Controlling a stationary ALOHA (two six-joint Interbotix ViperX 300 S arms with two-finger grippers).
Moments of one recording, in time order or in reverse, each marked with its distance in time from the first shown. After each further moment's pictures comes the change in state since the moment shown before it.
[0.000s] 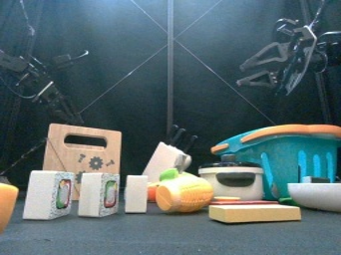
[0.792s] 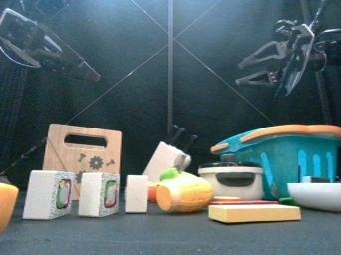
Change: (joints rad) left arm -0.765 0.040 -0.055 -0.094 -0.069 -0.008; right arm 0.021 0.000 -0.003 0.064 0.002 0.011
